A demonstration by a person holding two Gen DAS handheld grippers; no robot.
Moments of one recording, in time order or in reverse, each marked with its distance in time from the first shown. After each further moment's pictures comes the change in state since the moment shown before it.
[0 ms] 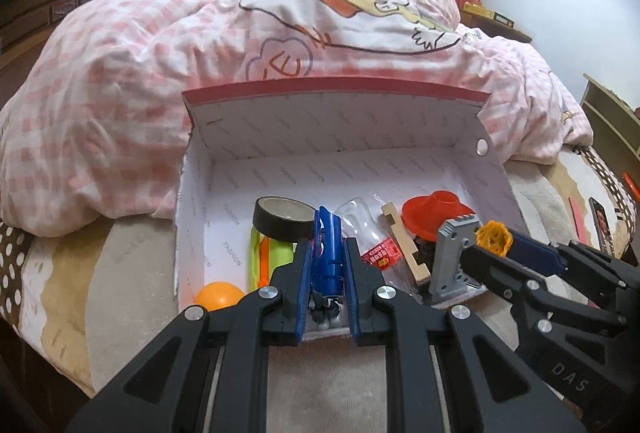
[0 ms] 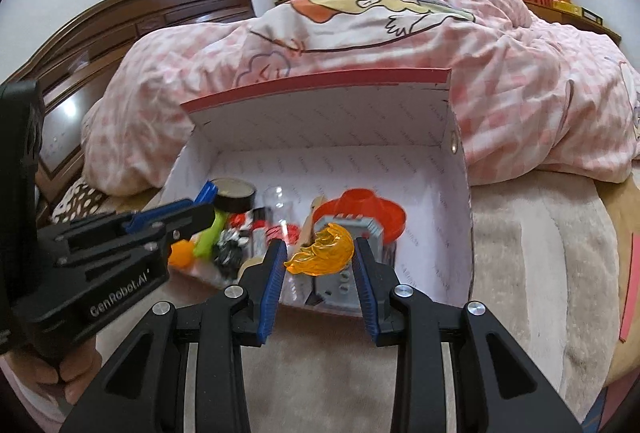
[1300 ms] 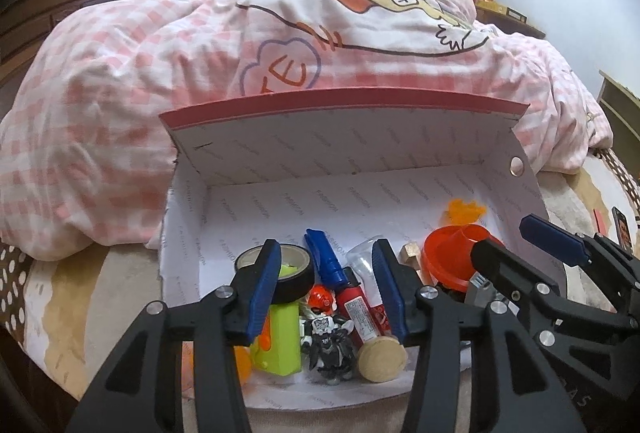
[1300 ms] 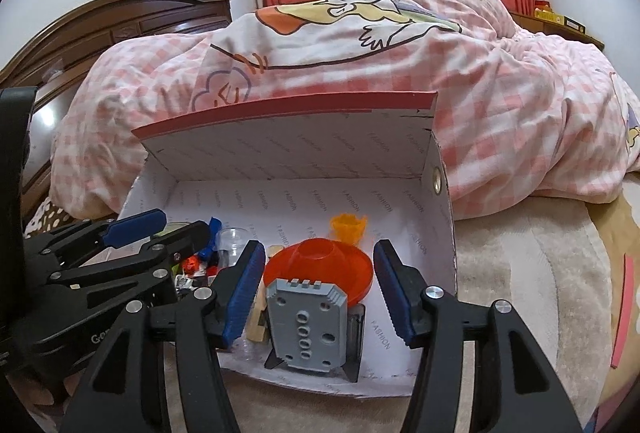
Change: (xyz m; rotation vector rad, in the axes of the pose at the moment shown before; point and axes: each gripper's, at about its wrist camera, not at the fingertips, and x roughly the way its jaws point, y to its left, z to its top) left arm 0.030 -0.002 0.023 0.009 -0.005 0.061; right arm 0.027 -0.014 0.023 0.007 -0.042 -0.082
